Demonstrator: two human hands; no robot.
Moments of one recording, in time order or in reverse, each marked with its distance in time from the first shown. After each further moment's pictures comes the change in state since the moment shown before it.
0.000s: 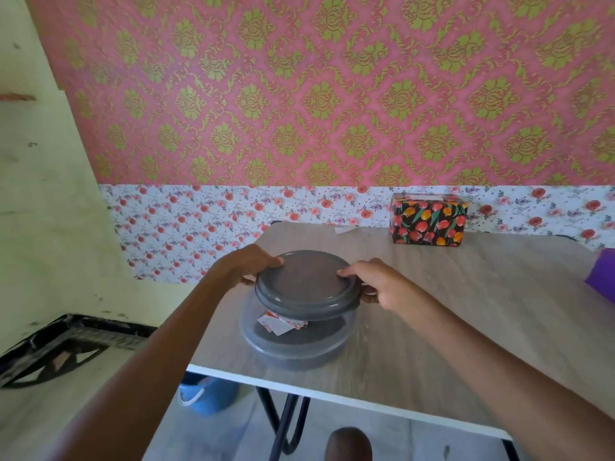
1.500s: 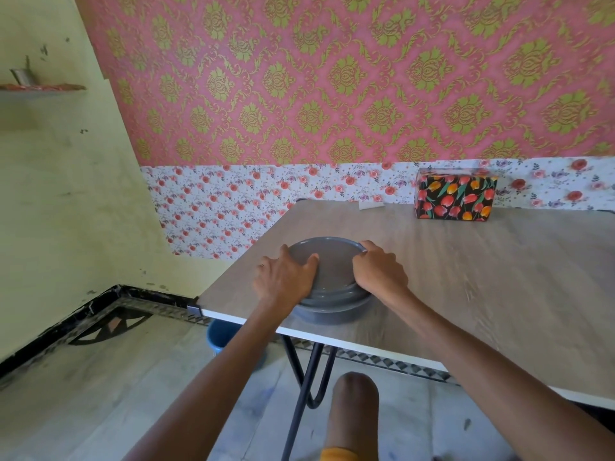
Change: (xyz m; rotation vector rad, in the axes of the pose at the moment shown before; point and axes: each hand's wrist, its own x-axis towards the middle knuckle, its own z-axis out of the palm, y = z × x) left_hand -0.083 -0.035 0.086 0.326 0.530 -0.015; right_hand -0.048 0.034 0.038 -0.660 0.241 -0.217
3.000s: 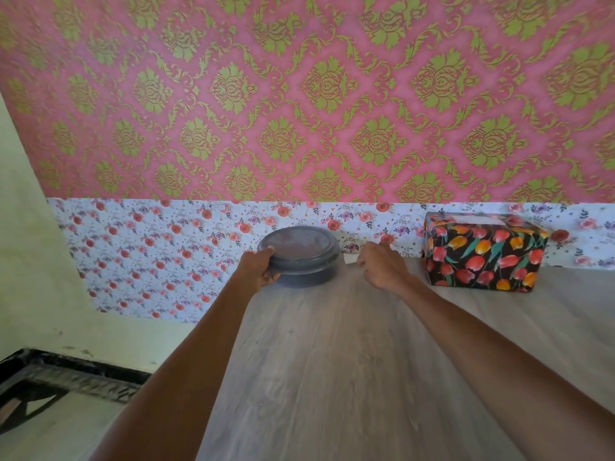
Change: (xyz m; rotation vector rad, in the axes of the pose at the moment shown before) left_hand 0.335 0.050 0.096 -1.148 -0.297 -0.366; right_hand 0.352 0.018 0.020 -0.488 0.181 -0.420
